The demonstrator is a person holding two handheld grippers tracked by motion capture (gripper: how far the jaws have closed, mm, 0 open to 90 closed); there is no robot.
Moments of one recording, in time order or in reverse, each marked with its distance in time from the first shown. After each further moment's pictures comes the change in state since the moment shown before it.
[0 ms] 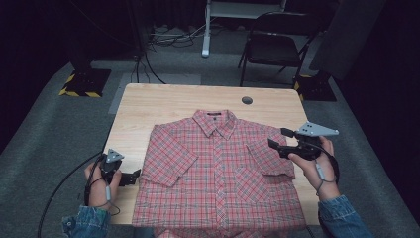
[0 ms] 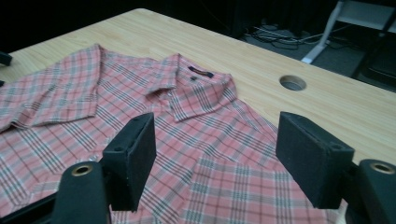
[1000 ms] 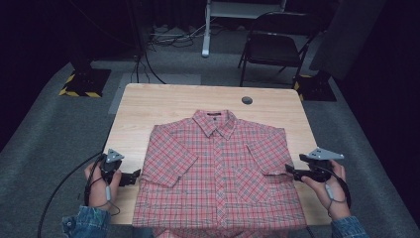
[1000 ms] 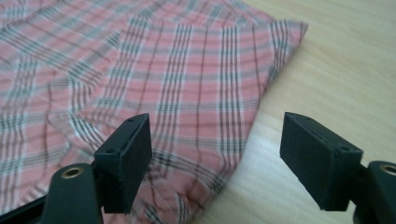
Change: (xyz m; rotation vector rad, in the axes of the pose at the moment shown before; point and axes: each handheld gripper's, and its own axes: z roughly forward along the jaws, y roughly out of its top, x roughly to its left) left arm 0.000 0.000 0.000 0.000 0.000 0.000; right arm -0.033 -0.102 -0.013 0.223 -0.134 0.039
